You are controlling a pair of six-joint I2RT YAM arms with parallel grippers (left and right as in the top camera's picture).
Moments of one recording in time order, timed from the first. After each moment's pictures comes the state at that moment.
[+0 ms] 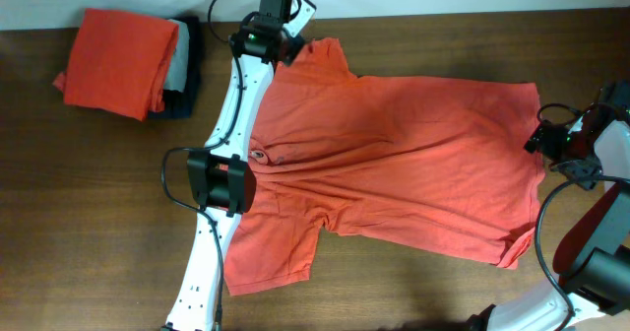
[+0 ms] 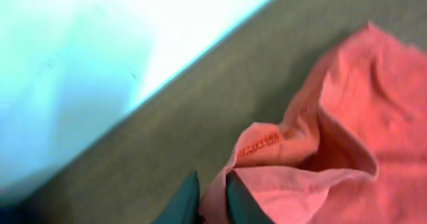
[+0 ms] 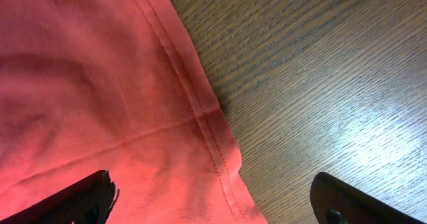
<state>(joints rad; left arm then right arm) -0.30 2.93 3.03 -0.89 -0.09 0.43 -0.56 1.89 1.37 -0.81 -0.03 0.16</state>
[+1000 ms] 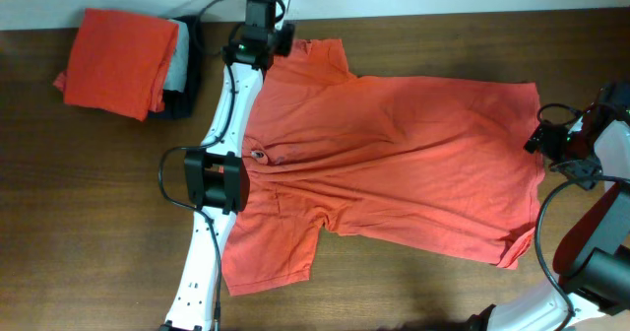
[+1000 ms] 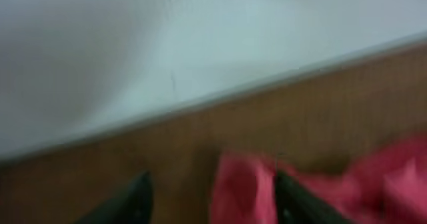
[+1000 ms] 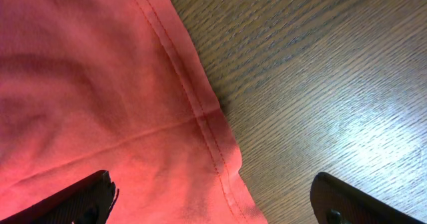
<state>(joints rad) -0.24 3.02 3.03 -0.70 -0.03 0.09 -0.56 1.89 1.37 -0.81 -0.03 0.16</state>
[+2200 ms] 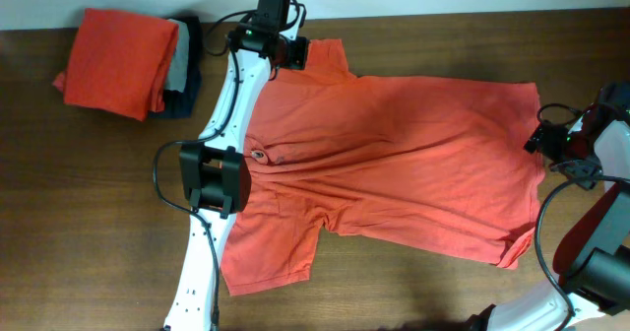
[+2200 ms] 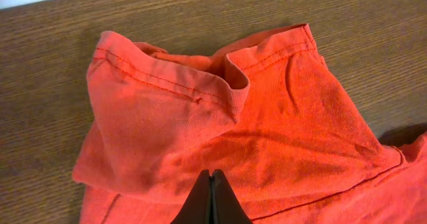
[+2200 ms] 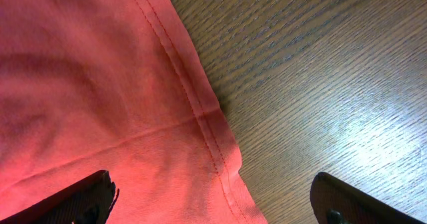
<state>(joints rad) -0.29 2.80 2.80 -0.96 0.13 -0.05 -0.56 1.89 1.37 -0.81 -0.03 0.16</state>
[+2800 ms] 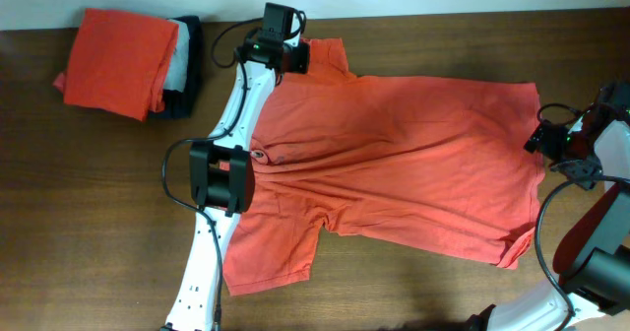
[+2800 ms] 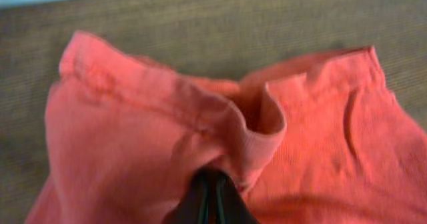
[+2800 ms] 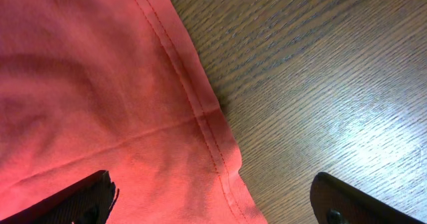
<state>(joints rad) -0.29 2.92 2.80 -0.73 0.10 -0.09 -0.56 1.89 1.37 -0.81 -0.03 0.16</state>
